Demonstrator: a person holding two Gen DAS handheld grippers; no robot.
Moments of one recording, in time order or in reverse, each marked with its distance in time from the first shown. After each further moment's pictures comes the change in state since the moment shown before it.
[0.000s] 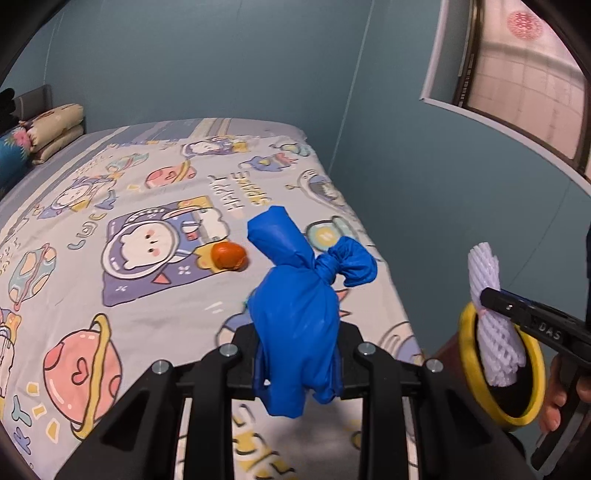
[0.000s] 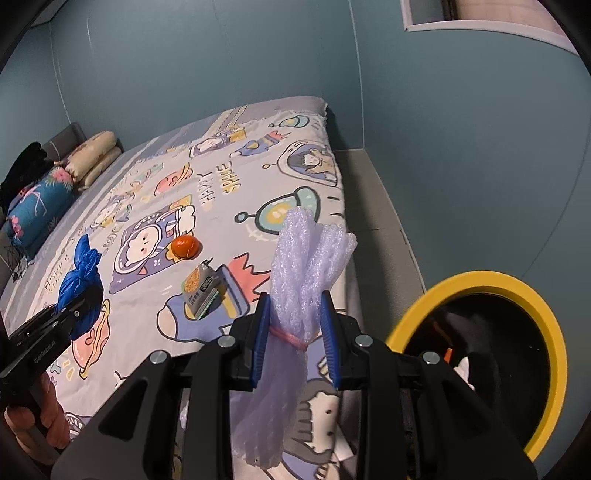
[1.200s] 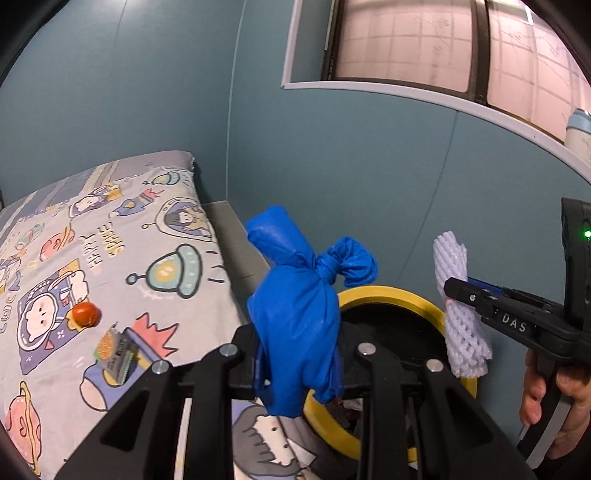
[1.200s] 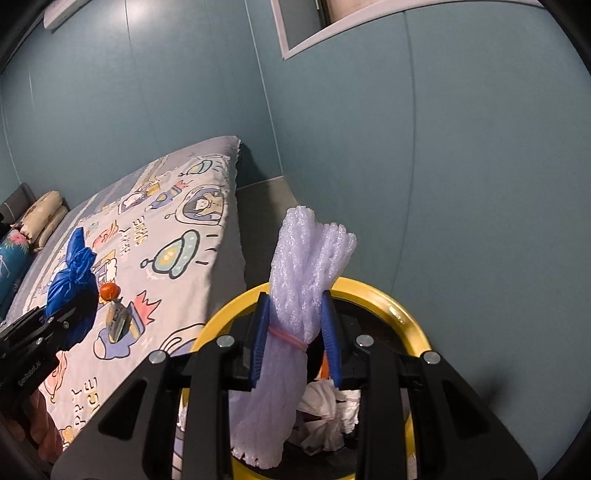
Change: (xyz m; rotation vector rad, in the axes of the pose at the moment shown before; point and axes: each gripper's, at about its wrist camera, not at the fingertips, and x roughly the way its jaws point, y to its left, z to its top) left arm 0.010 -0.213 -0.003 0.280 -0.023 -0.242; right arm -0.086 -0.163 -0.023 0.172 -0.121 -0.197
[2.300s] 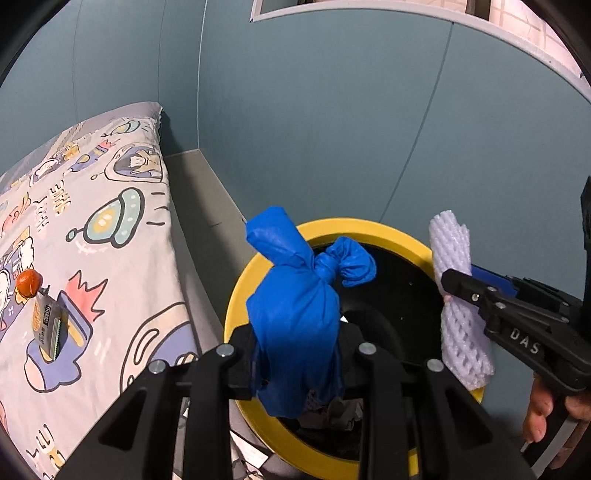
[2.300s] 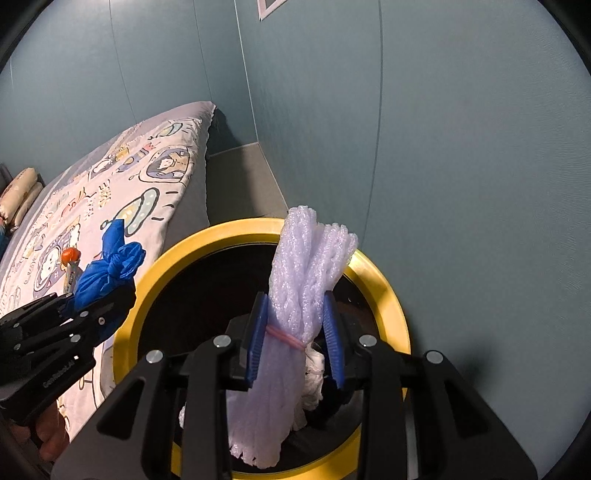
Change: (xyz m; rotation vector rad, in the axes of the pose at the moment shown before) left arm 0.091 -0.044 -0.036 0.015 0.222 -0.070; right arm 0.046 -0.028 -0.034 -0.011 0.127 -0.090
